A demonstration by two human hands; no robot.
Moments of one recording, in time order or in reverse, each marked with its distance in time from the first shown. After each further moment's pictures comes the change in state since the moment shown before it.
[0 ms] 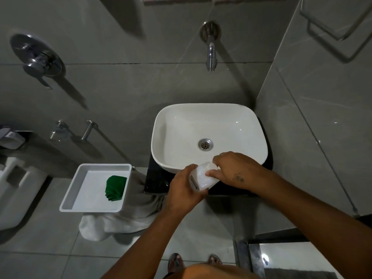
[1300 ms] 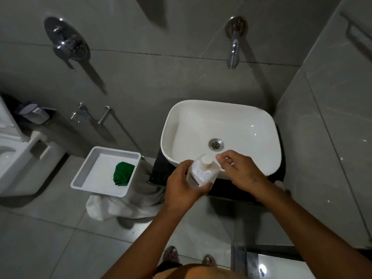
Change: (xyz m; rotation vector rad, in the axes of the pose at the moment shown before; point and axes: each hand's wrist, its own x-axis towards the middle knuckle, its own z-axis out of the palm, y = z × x) left_hand -0.010 0.014 -0.008 -0.180 0.236 -0.113; right_hand 0.002 0.008 0.011 0.695 0.099 0.209
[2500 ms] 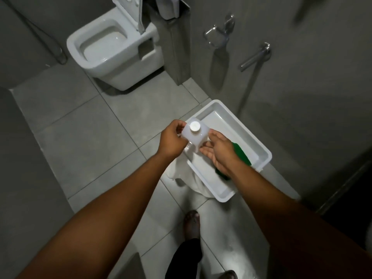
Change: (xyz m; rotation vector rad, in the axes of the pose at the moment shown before) left_hand 0.115 -0.418 -0.318 -0.064 0.466 -0.647; right_hand 0.258 -0.149 0.558 0.597 -0.642 0.449
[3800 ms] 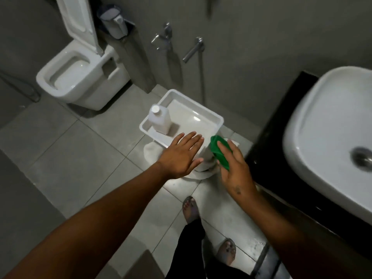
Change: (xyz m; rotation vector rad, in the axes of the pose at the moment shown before) left_hand -0.158 0.046 0.048 1.095 -0.539 0.931; right_hand -0.218 0.092 -0.138 -0.877 0.356 -0.807
